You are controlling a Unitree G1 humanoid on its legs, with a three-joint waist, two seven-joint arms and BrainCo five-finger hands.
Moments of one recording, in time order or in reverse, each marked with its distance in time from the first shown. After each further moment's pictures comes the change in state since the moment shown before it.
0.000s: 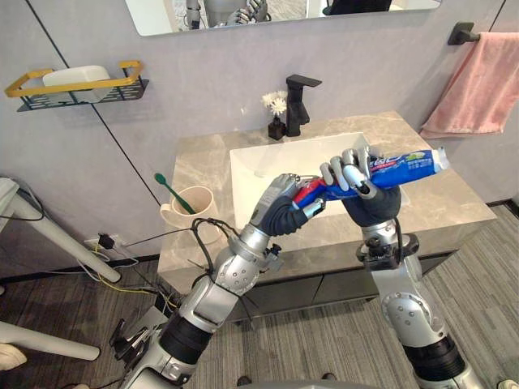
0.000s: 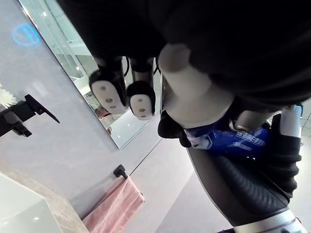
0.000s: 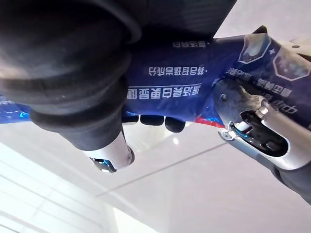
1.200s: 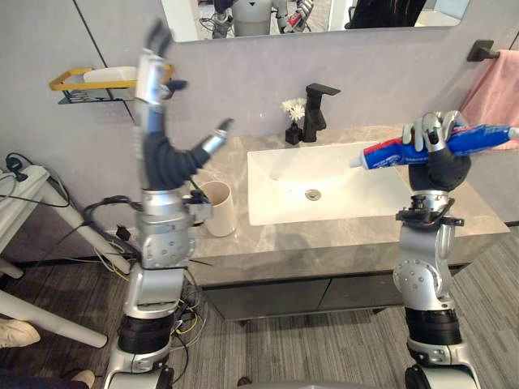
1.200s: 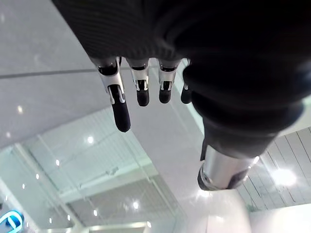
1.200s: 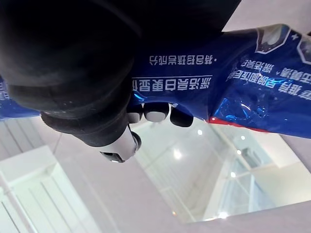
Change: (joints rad) left arm 0.021 0.050 0.665 -0.385 0.039 0.112 0.296; right arm -0.319 -0.004 -0.314 0.246 -0.148 -0.126 -0.258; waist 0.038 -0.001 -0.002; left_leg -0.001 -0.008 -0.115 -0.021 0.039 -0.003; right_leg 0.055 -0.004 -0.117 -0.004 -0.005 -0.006
